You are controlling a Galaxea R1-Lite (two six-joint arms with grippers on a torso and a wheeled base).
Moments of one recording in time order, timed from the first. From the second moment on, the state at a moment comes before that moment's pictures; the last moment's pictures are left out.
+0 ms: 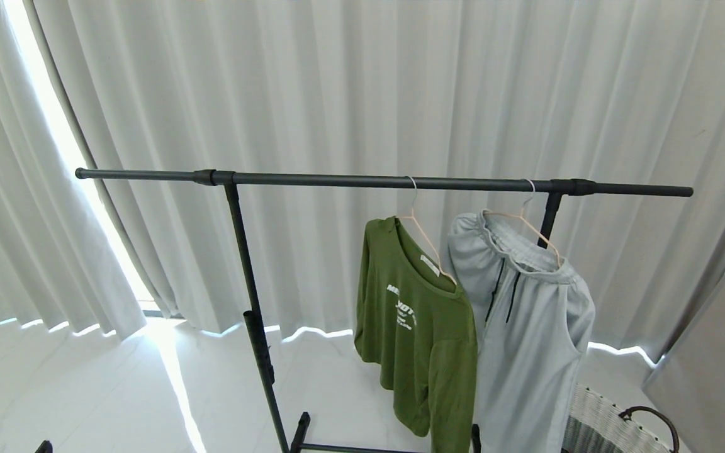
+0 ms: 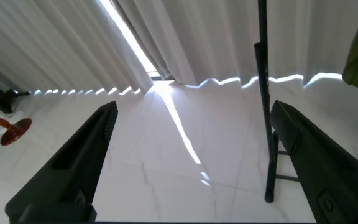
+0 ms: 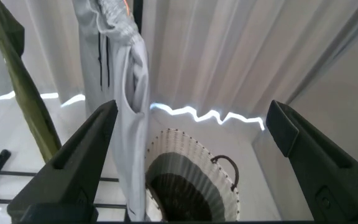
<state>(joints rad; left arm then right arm) -0.02 0.50 -0.01 -0.27 0.33 0.37 -0.08 0.81 -0.13 -0.53 0.06 -0.14</state>
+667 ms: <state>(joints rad) -0.01 0.02 0.00 -0.08 0.41 0.27 -0.10 0.27 -0.09 -0.16 0.03 -0.14</state>
